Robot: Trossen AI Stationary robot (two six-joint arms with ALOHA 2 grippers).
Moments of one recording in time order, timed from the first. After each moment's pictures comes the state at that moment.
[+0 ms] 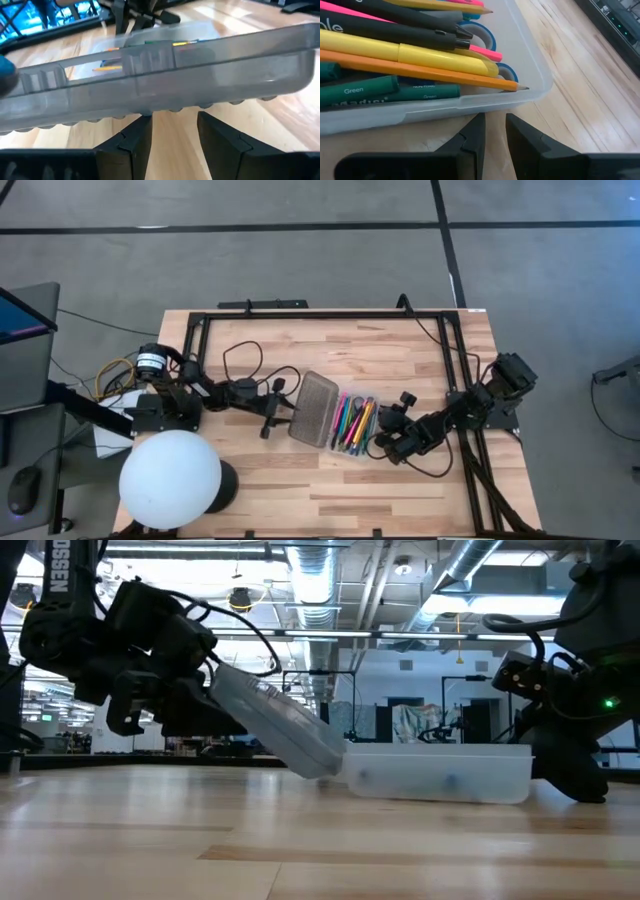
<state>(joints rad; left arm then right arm) 0.04 1.76 0.26 1.20 0.22 0.28 0.50 1.74 0.53 -0.20 0.89 0.72</state>
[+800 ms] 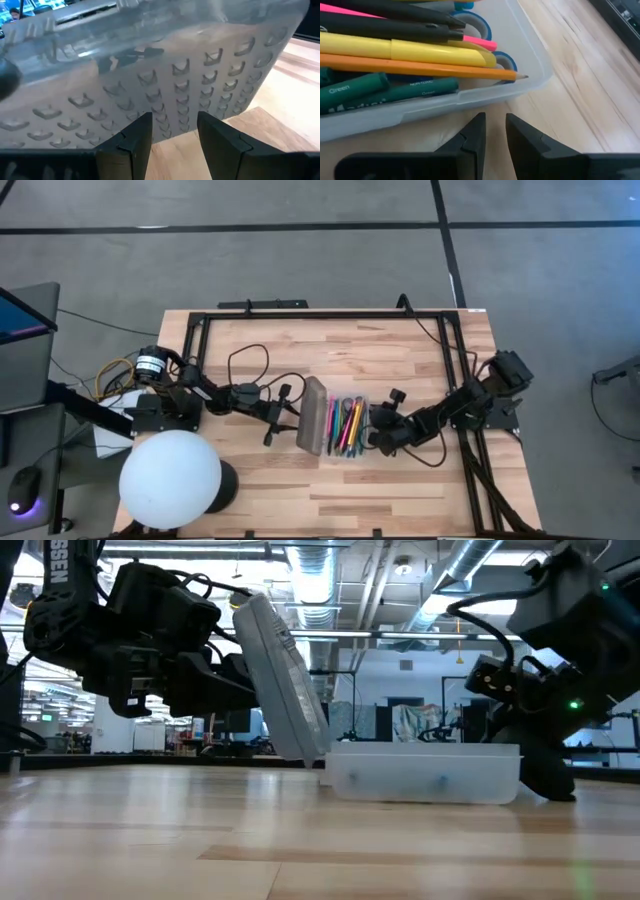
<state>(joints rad) -0.04 1.75 0.33 1.22 0.23 0.32 0.39 1.74 0.53 0.03 0.83 0.47</state>
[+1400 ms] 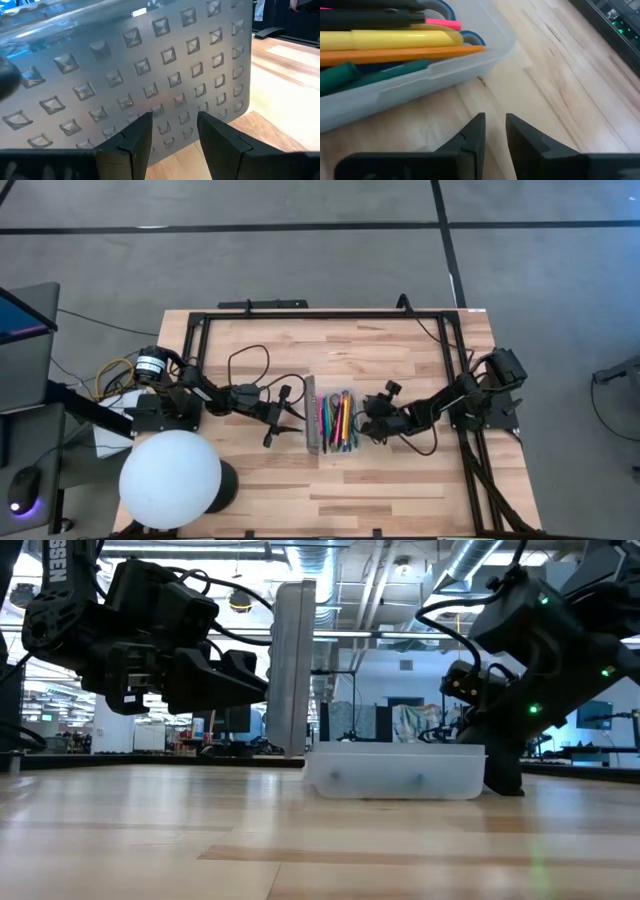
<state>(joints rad) -0.05 1.76 0.33 1.23 0.23 0.32 0.27 1.75 0.53 0.18 0.82 0.37</state>
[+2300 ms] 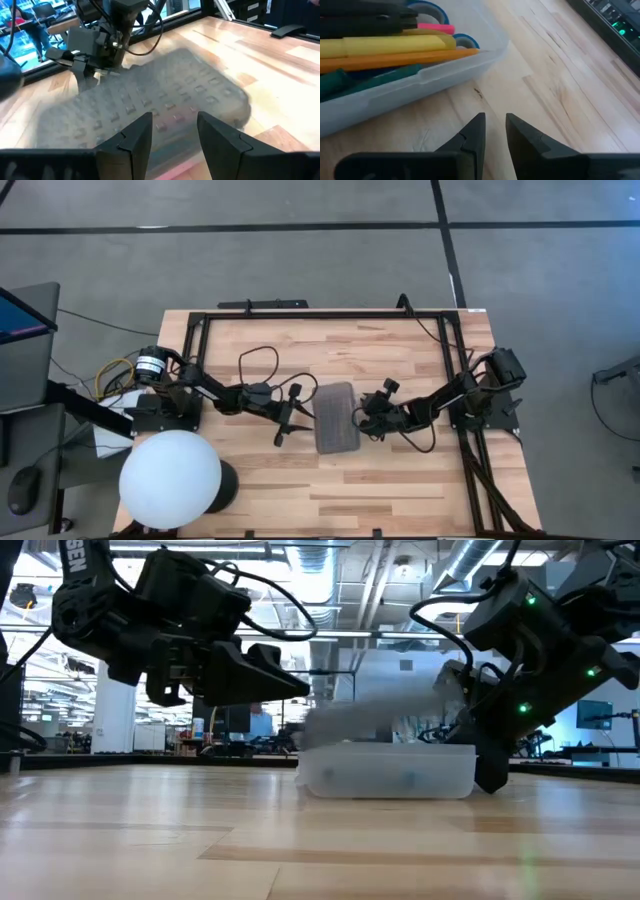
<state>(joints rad) -0.05 1.76 0.47 1.06 0.20 0.33 0.26 1.75 0.53 0.23 0.80 0.33</state>
